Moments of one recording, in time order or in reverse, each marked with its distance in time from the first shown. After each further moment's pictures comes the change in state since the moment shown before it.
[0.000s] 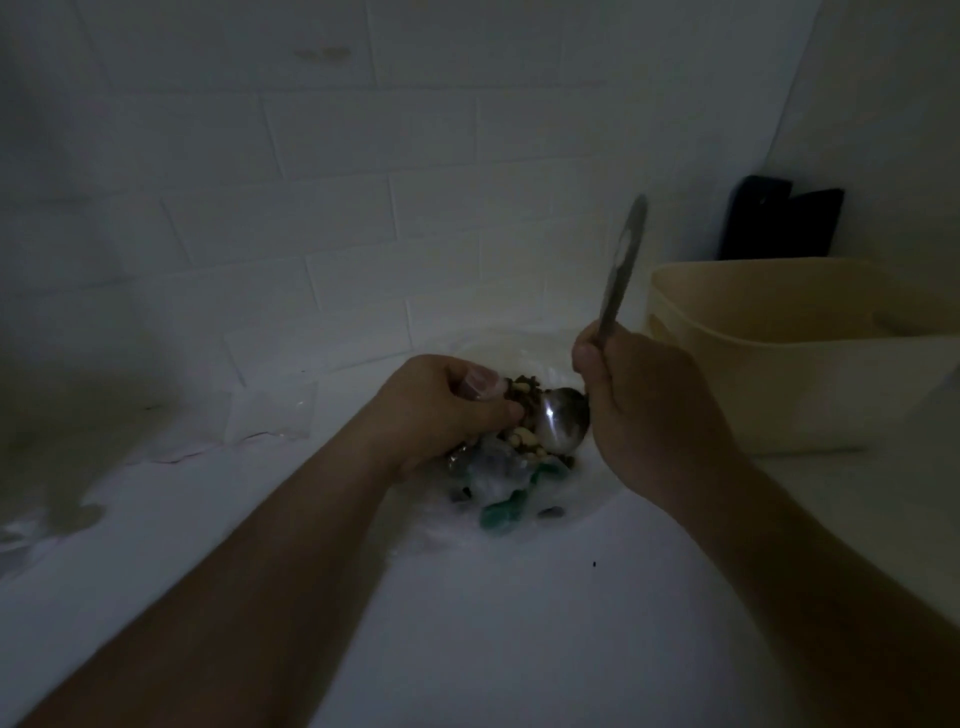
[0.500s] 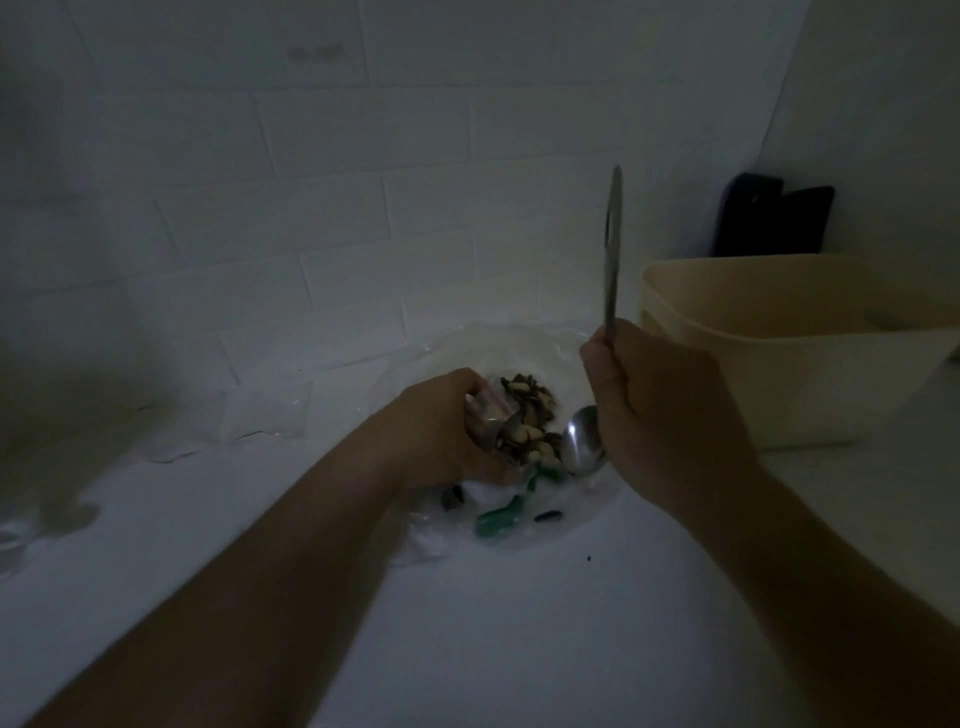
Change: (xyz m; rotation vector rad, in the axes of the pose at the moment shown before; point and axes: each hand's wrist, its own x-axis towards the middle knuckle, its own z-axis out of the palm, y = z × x) left_hand -0.011 0.004 0.001 0.455 -0.171 0.026; right_hand -0.010 0.000 -0.011 -0.039 0.123 -0.066
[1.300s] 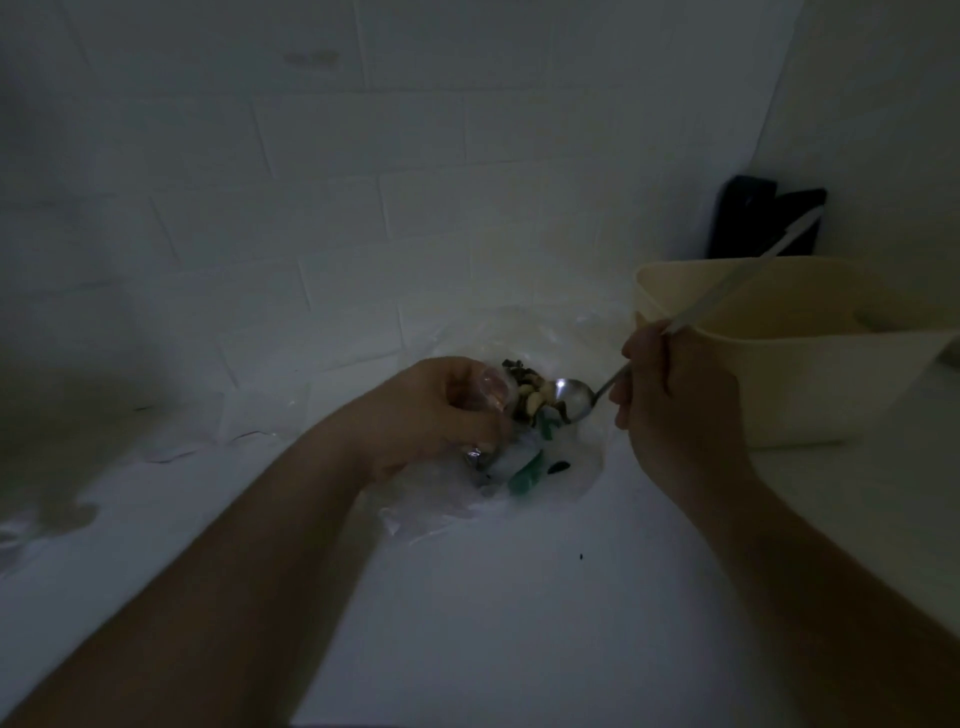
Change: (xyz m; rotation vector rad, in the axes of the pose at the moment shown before) left_hand 0.004 -0.007 -0.007 -0.524 -0.137 0.114; right_hand -0.005 0.027 0.015 0.405 0.099 0.473
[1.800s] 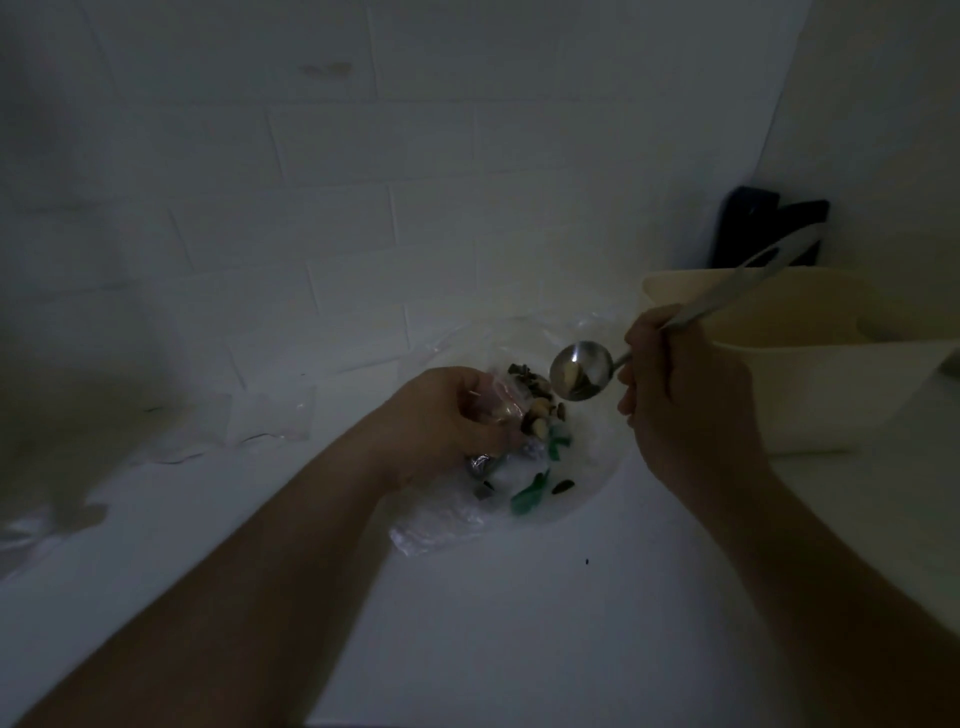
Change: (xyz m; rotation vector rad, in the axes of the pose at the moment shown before) left_hand 0.004 -0.006 0.007 0.159 0.158 0.009; right_hand 0.002 -0.010 -0.009 -0.155 0.009 -0.240
